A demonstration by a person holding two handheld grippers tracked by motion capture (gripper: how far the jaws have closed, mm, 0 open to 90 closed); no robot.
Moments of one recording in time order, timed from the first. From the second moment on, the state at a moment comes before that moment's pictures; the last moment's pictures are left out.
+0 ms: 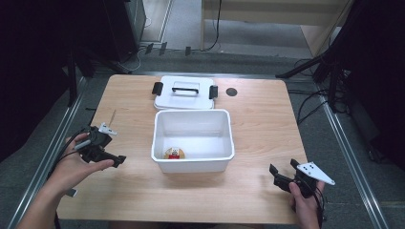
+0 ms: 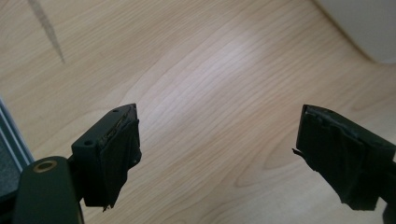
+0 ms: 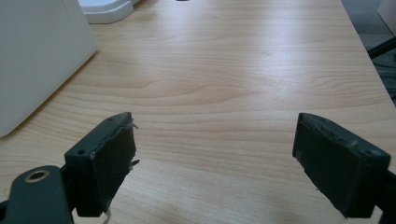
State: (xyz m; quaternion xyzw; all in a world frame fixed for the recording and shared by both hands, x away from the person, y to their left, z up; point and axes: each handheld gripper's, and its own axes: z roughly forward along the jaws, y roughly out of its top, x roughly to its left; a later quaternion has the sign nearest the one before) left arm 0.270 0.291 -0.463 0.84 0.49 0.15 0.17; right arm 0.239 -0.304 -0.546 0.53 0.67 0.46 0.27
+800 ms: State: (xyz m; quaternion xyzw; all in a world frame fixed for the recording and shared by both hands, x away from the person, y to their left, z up) left arm 0.196 0.326 -0.543 0.57 0.59 0.36 0.44; right arm 0.239 -0.305 -0.546 0.53 0.67 0.46 0.26
